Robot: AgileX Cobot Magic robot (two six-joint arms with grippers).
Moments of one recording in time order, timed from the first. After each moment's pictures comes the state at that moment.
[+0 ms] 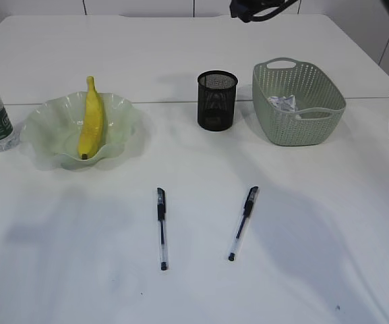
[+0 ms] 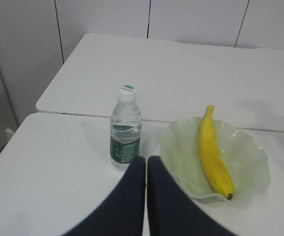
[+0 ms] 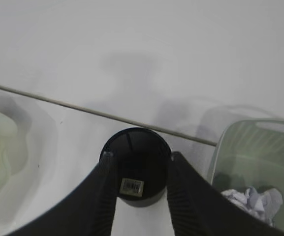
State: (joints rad) left arm 0.05 0.68 -0.52 0.24 0.13 -0.36; right arm 0.26 2.52 -2.92 0.06 1.23 -0.04
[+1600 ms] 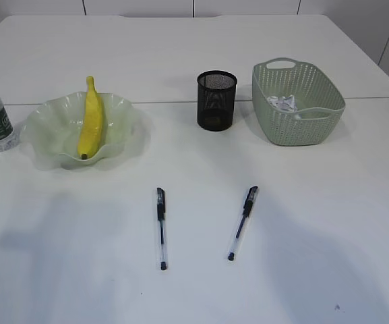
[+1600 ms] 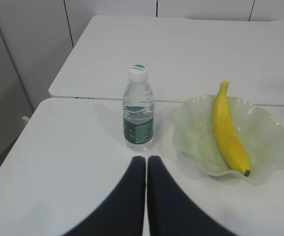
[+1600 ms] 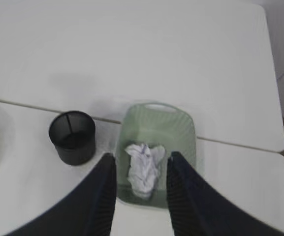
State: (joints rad) left arm 0.05 0.68 -0.52 0.30 0.20 -0.36; right arm 0.26 1.92 -2.45 -0.17 1.27 0.00
